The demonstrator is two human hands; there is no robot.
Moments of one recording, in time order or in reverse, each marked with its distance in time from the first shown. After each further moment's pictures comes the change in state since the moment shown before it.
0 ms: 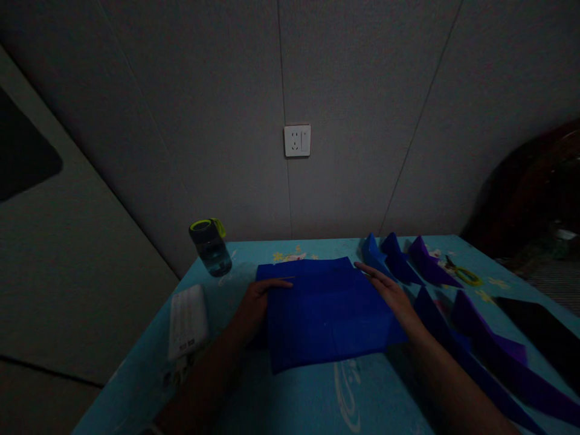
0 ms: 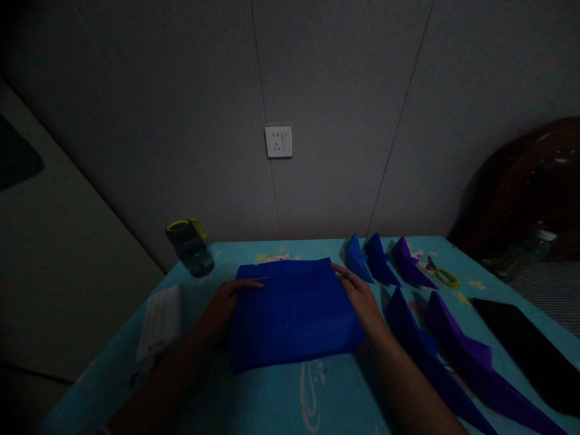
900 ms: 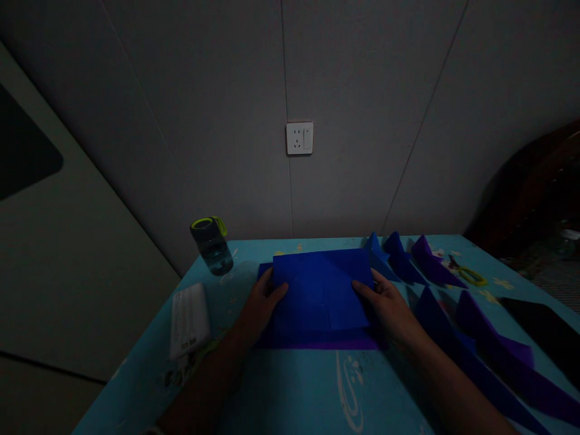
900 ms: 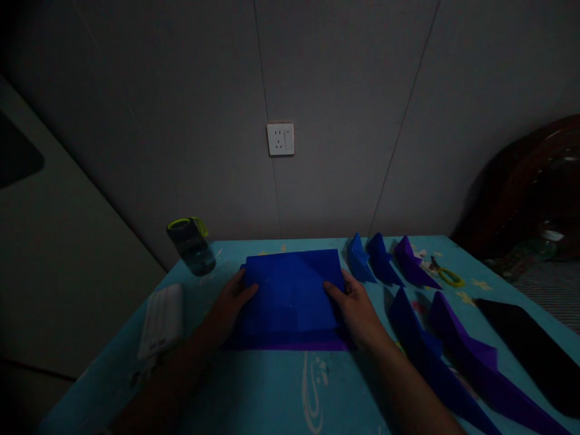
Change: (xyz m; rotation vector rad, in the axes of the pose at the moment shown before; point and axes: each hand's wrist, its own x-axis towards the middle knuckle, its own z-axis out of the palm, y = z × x) left_hand 0.004 -0.015 0.002 0.010 0.116 0.016; right_hand -0.022 0.004 0.022 0.162 -0.178 0.039
